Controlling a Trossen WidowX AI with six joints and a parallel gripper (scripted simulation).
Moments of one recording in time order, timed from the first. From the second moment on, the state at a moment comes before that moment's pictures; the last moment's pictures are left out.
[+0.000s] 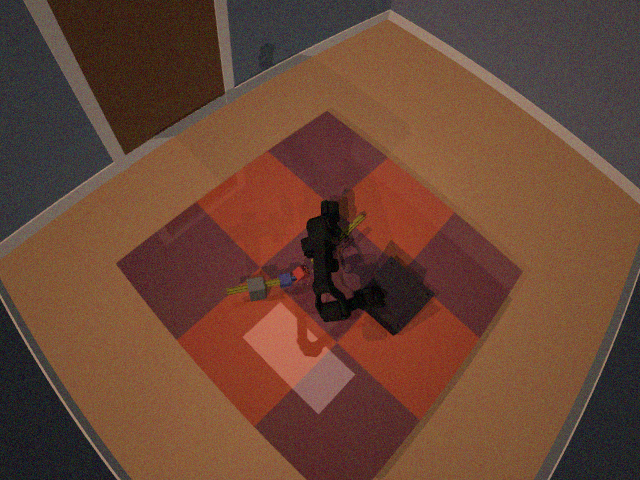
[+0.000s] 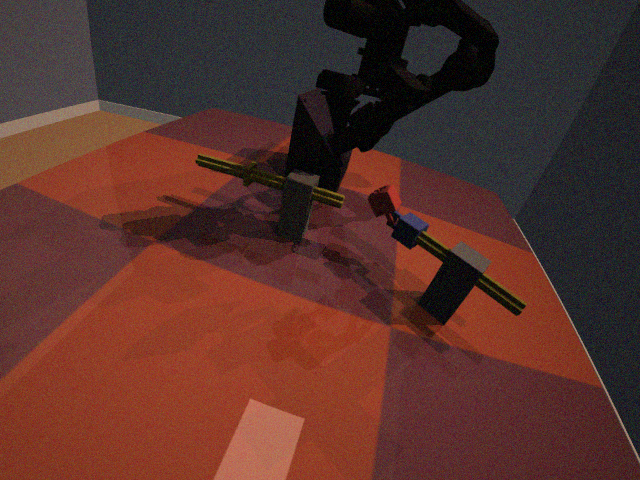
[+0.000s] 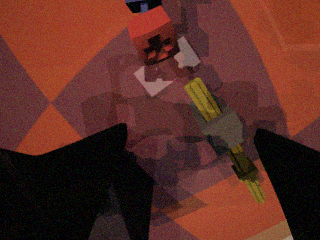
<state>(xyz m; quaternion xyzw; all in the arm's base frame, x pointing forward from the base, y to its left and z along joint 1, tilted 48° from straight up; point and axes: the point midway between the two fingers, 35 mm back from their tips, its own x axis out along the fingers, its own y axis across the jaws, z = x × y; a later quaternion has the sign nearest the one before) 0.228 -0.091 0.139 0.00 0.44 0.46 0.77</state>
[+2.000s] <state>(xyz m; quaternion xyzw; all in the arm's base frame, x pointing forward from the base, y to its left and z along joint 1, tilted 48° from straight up) 0.263 0.012 0.129 -0.15 0.35 0.56 0.73</state>
